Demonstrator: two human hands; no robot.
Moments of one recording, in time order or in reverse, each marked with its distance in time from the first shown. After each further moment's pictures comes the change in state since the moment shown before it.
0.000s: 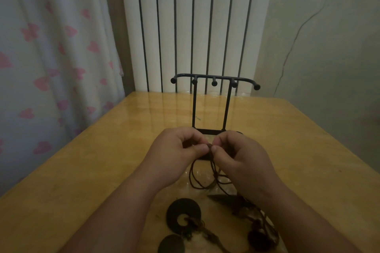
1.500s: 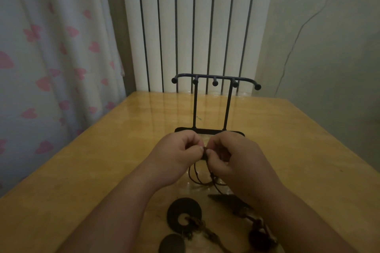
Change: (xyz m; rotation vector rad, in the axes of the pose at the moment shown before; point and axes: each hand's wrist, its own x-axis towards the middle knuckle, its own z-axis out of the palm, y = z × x) left_hand 0.004 -0.012 -0.002 -0.031 -0.123 -0.011; right_hand 0.000 -0.006 0.004 -0.306 -0.036 -0.146
